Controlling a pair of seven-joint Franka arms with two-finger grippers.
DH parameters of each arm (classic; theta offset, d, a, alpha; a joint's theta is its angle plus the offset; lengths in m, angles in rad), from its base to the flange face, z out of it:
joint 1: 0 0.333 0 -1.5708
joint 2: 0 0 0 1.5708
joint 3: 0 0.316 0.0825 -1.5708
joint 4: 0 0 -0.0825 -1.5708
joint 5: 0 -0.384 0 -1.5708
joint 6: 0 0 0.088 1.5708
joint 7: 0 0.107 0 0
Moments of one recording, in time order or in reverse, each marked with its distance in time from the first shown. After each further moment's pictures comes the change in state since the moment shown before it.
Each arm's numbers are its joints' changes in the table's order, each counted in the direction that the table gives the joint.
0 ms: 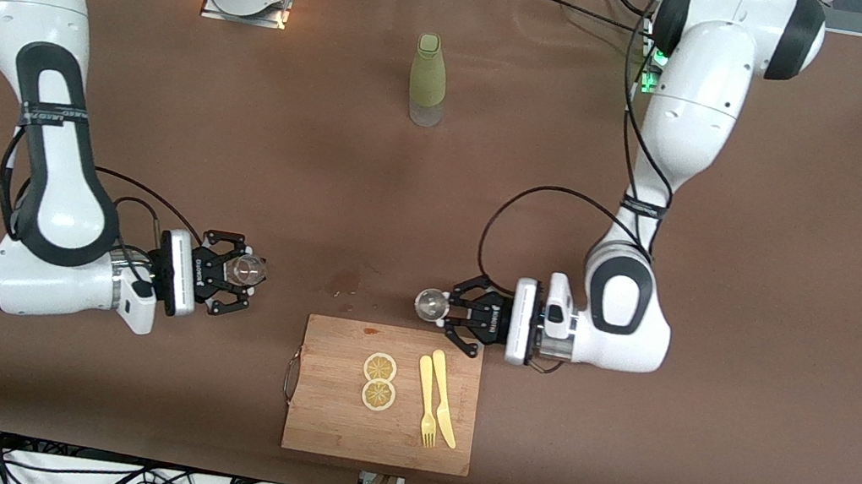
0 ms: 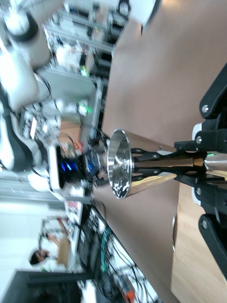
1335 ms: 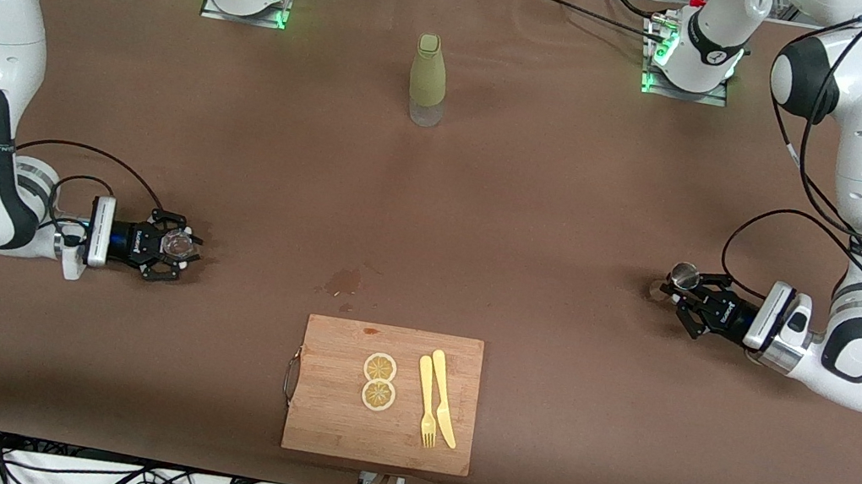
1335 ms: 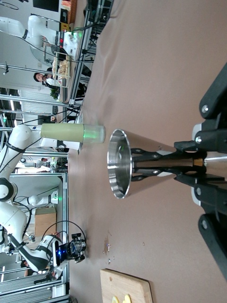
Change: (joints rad) left arm 0.558 -0.001 -0.018 0.086 -0.740 -0.533 0.549; right arm -0.140 0.060 -0.265 0.260 -0.348 -0.078 -0.540
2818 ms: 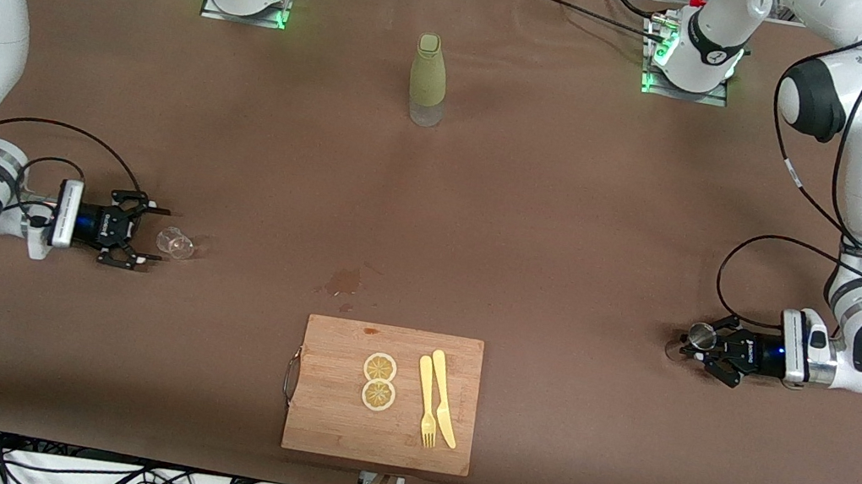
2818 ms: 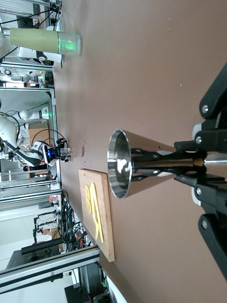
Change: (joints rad) left arm 0.072 0.087 0.036 -0.005 0.313 0.220 -0.014; right arm -0.002 0.001 -0.189 -0.005 -0.048 -0.108 -0.019
